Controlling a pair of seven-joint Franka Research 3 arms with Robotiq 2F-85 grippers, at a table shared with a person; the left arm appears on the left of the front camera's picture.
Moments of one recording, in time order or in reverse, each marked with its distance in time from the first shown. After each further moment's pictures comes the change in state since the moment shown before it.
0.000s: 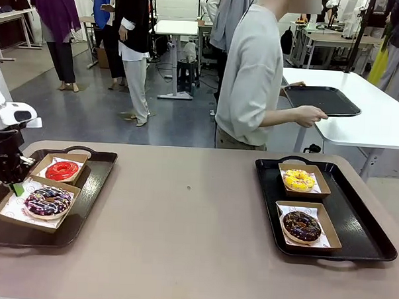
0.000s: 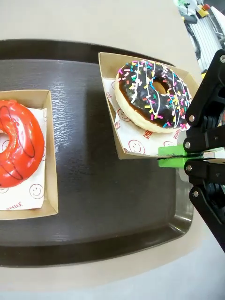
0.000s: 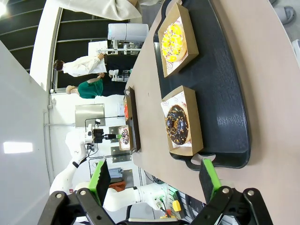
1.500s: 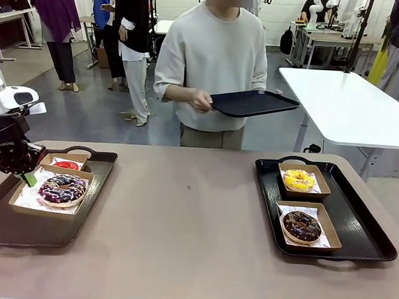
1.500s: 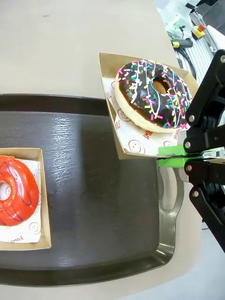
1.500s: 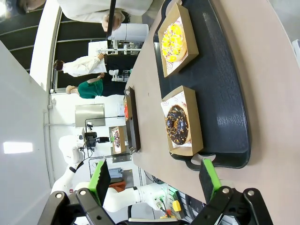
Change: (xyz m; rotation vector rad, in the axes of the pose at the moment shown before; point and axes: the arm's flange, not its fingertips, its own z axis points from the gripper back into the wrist) left arm -0.024 -0.032 0.045 -0.114 -0.037 0.024; right arm 0.000 0.000 0.000 0.000 0.000 0.000
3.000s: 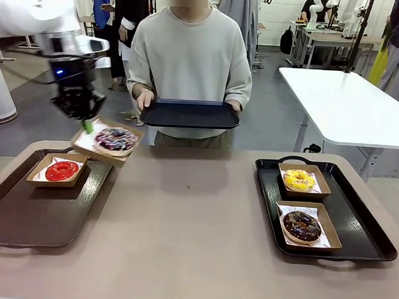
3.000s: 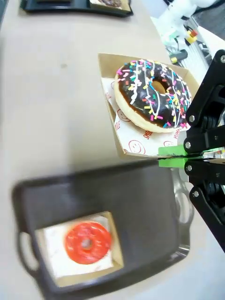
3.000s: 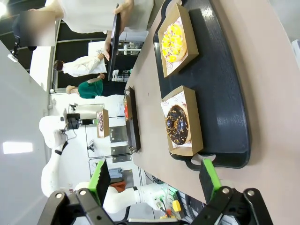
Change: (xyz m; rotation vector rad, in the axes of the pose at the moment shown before) left arm 0.095 -0.113 0.066 0.033 0.036 -0.139; right arm 0.000 0.000 0.000 0.000 0.000 0.000
